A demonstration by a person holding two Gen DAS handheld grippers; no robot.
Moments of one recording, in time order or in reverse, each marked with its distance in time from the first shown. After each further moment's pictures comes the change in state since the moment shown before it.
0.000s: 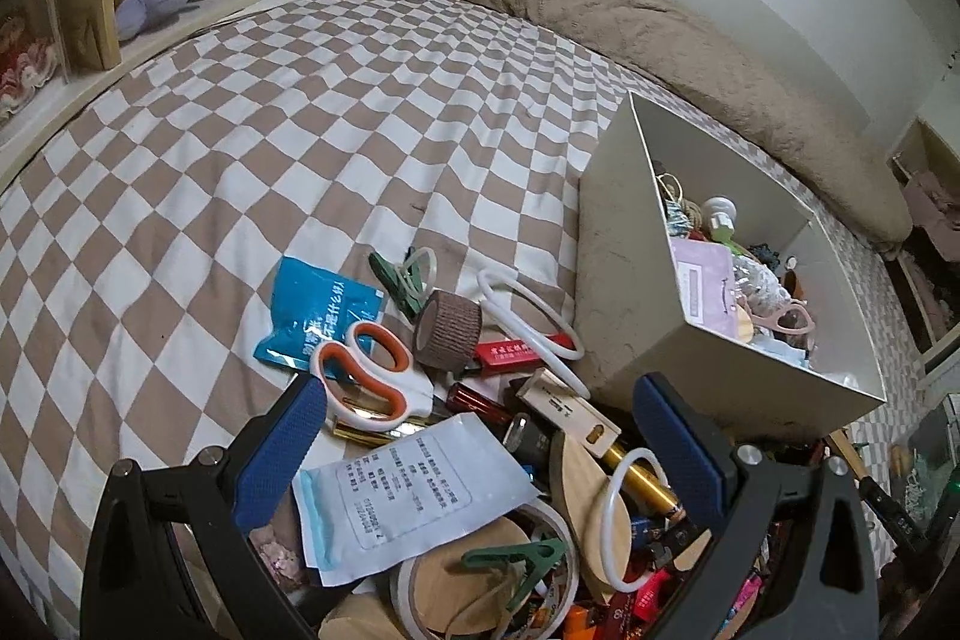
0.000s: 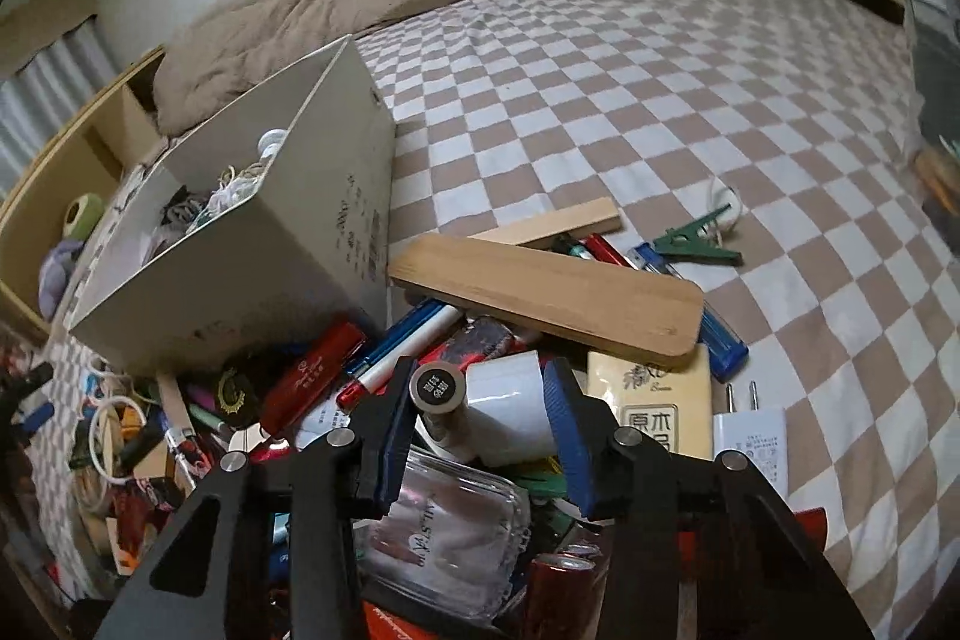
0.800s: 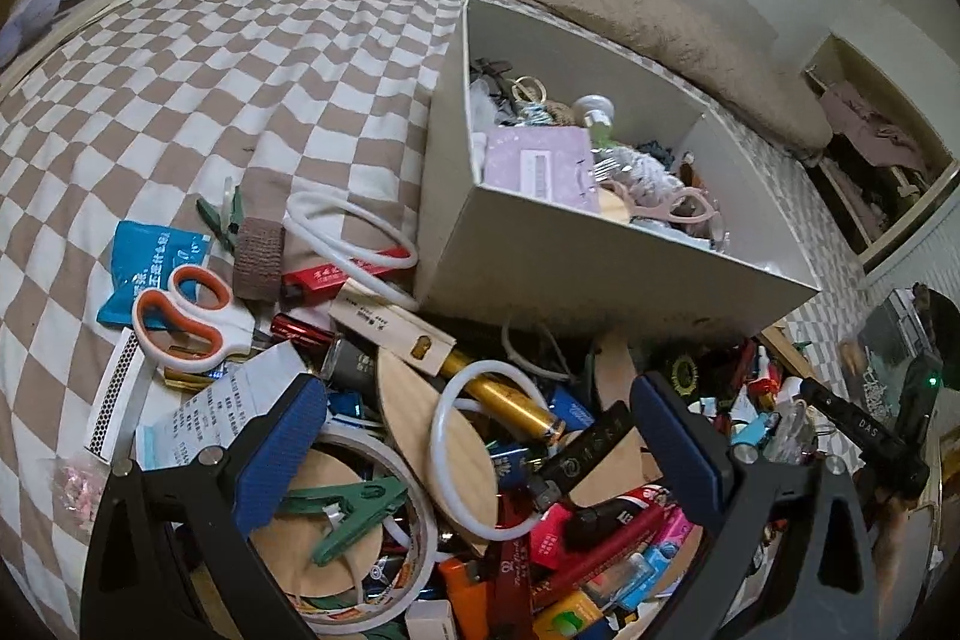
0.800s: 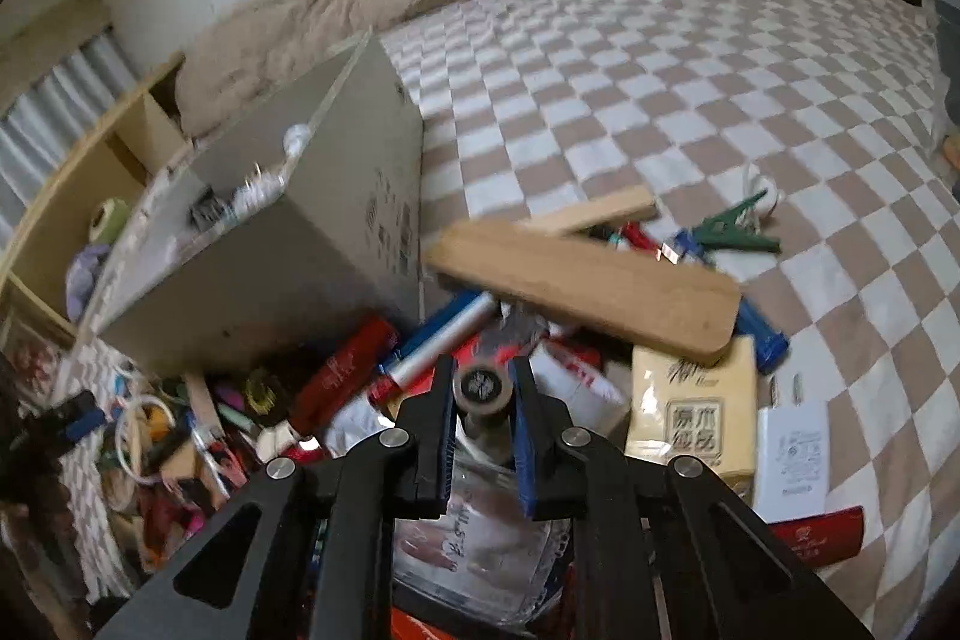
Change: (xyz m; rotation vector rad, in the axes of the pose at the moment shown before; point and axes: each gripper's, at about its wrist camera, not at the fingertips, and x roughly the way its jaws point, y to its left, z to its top) left arm 0.012 -0.060 -0.030 0.157 0.136 -0.189; right arm 0.009 0.002 -0.001 0.017 0.027 0.076
